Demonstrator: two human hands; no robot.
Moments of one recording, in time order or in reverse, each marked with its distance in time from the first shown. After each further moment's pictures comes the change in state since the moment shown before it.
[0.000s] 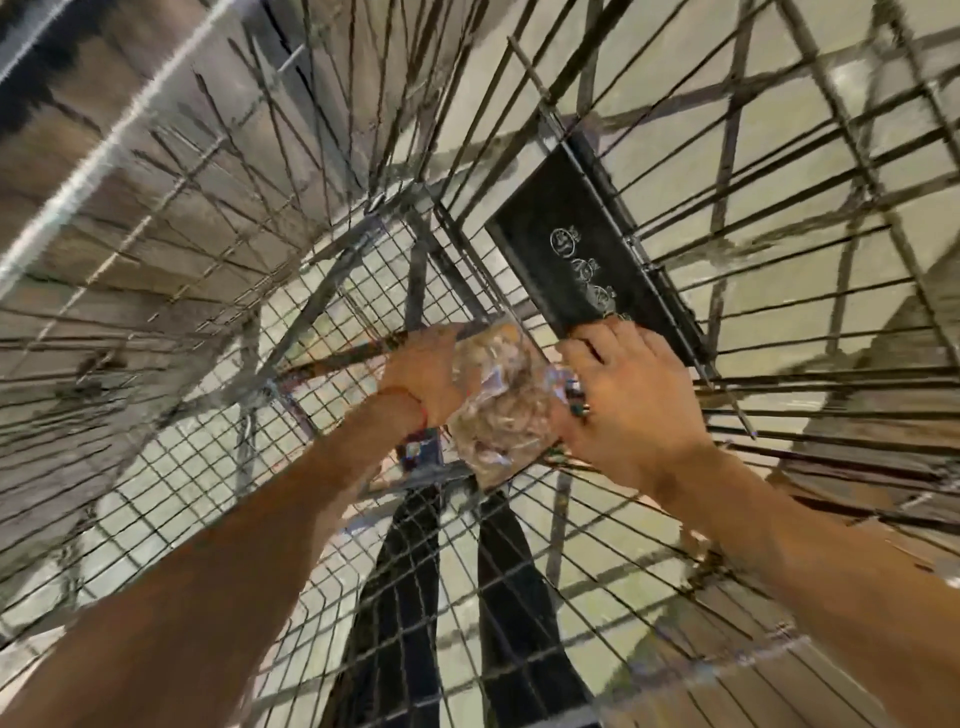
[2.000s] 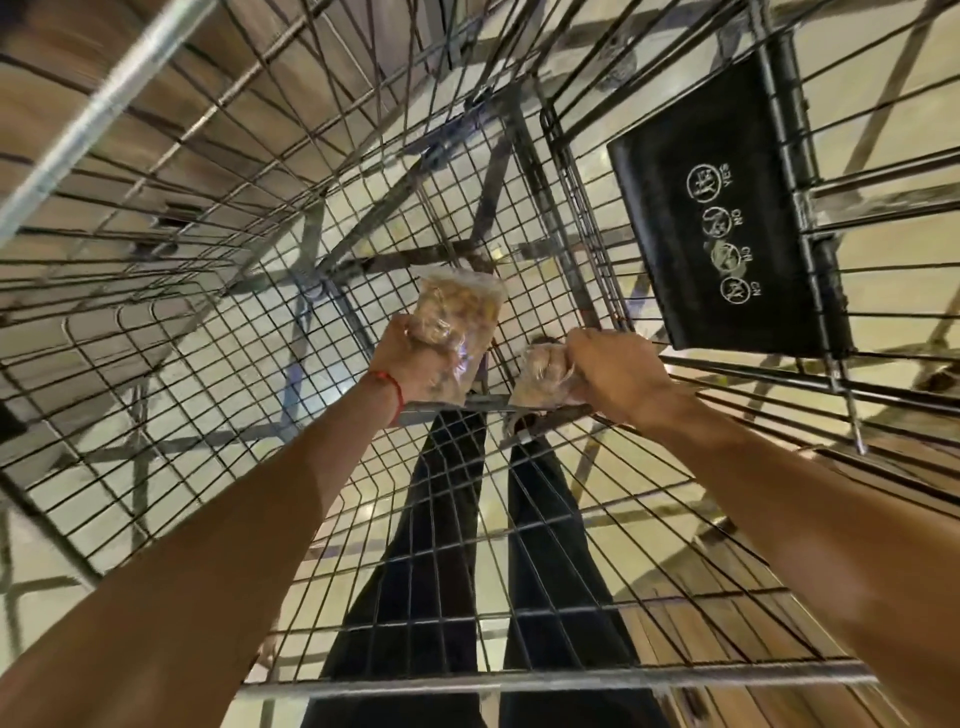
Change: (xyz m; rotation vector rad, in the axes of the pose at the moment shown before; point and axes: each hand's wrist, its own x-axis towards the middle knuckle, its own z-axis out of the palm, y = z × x) left_hand -0.078 -0.073 0.045 -1.036 0.070 -0.617; right_hand 0.051 -0.055 0.104 0.028 -0.393 -0.212
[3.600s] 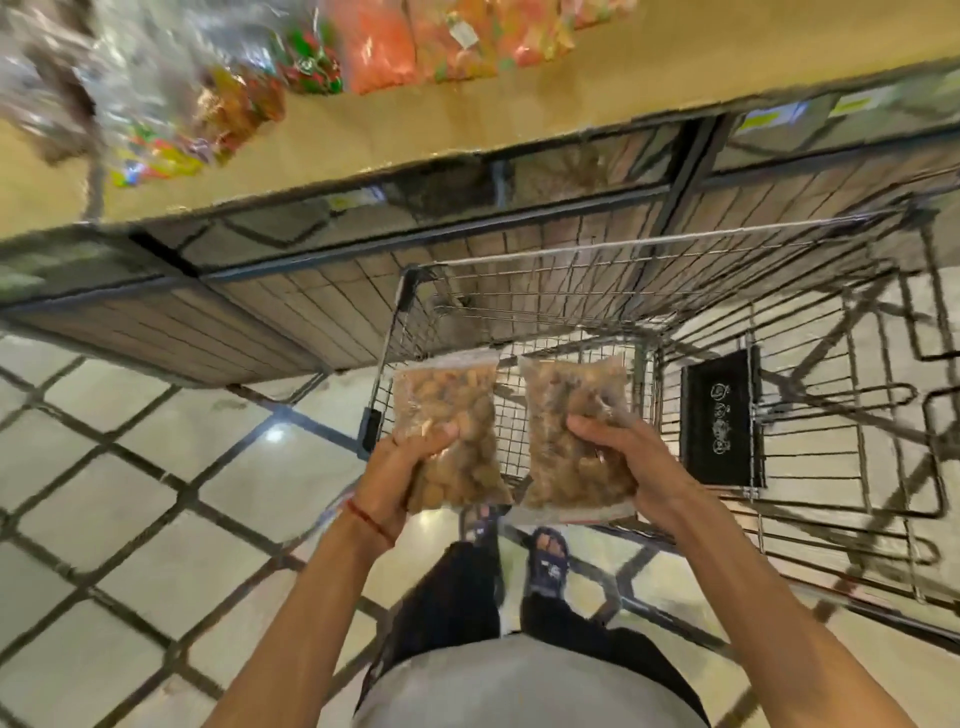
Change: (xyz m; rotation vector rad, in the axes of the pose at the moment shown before) left_hand -0.402 -0.128 -0.046 -1.082 0.177 0.411; right_hand -0.276 -0.133 -0.120 1.451 -0.134 -0.265
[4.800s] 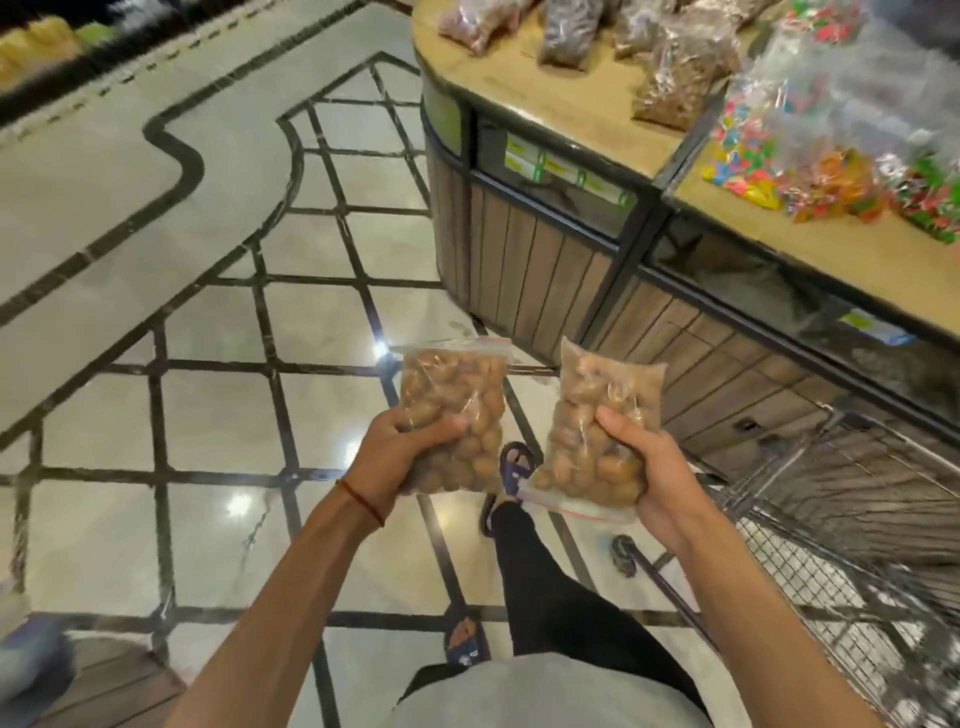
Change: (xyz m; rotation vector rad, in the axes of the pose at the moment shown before) left_hand -0.220 -0.064 -0.483 -0.317 0.585 0.337; right_hand 0.023 0.152 0.517 -0.375 -0.395 0.024
